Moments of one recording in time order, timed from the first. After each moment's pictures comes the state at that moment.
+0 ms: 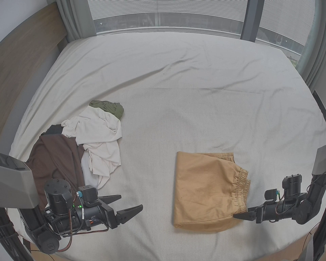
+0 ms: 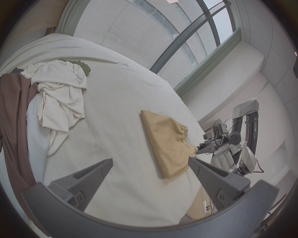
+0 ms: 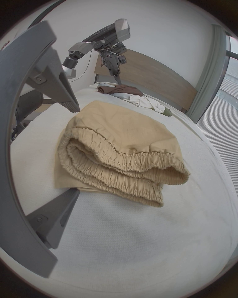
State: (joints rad) left arm -0.44 1.99 -0.09 -1.55 -0.37 -0.28; right arm 0.05 2.09 -0.15 -1.11 0.70 0.11
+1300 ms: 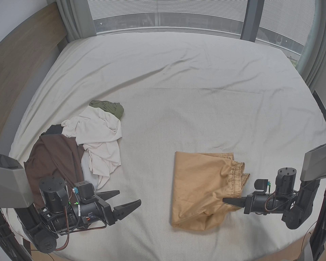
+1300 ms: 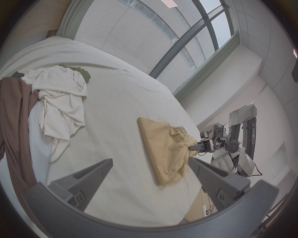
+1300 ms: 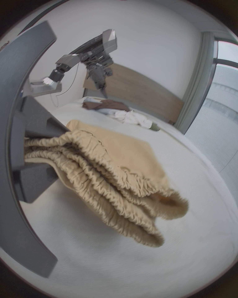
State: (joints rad) left arm -0.42 1.94 -0.10 -1.55 -0.38 -0.30; right arm 0.26 2.12 -0.18 -1.53 0.70 0.45
